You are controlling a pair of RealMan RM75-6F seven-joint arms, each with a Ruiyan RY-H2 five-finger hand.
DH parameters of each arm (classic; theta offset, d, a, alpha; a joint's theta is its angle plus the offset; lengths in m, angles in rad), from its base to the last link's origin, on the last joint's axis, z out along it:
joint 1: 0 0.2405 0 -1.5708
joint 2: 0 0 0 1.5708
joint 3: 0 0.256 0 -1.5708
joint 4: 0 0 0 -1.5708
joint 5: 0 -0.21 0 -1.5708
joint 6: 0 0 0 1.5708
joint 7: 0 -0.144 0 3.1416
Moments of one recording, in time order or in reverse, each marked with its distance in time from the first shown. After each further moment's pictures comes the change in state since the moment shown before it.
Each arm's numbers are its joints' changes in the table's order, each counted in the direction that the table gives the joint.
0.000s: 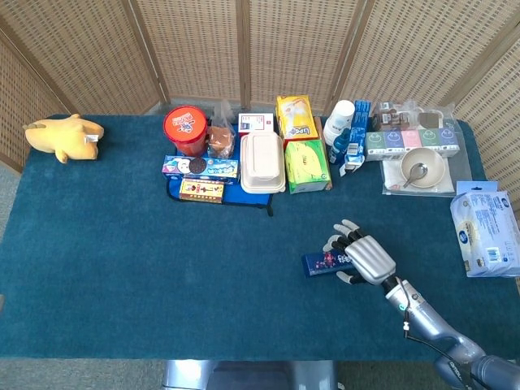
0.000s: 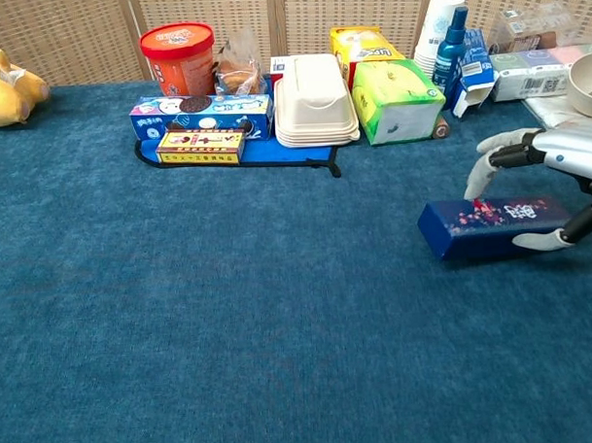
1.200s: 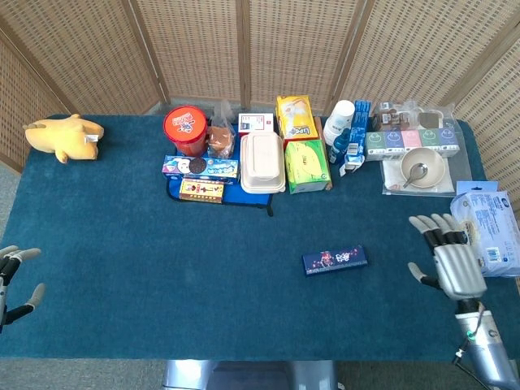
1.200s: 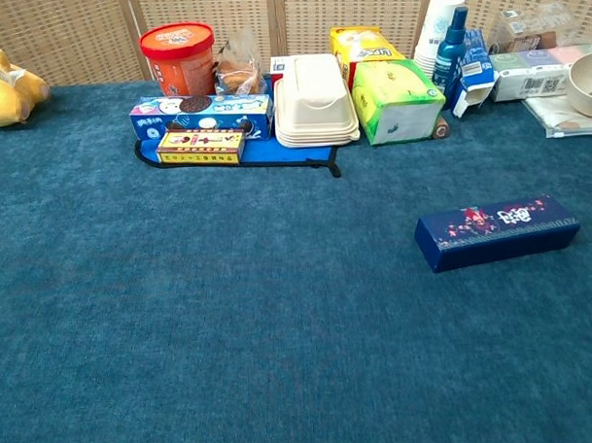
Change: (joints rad) left arm -0.096 -0.051 -0.007 -0.069 0.001 0.133 -0.223; right arm -0.294 0.225 0.039 -0.250 -0.230 -0.341 0.221
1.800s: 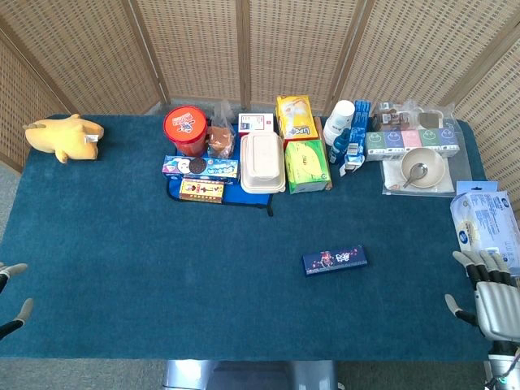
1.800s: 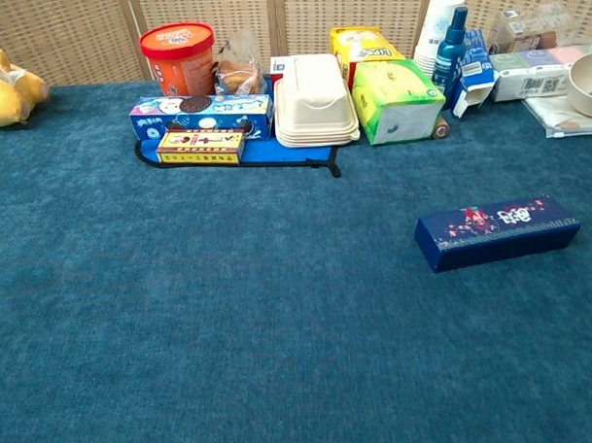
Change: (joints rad) left arm 0.063 -0.031 0.043 0.052 0.004 -0.061 -0.010; right arm -0.180 0.030 -0.044 -0.036 -0.055 -0.091 0.019
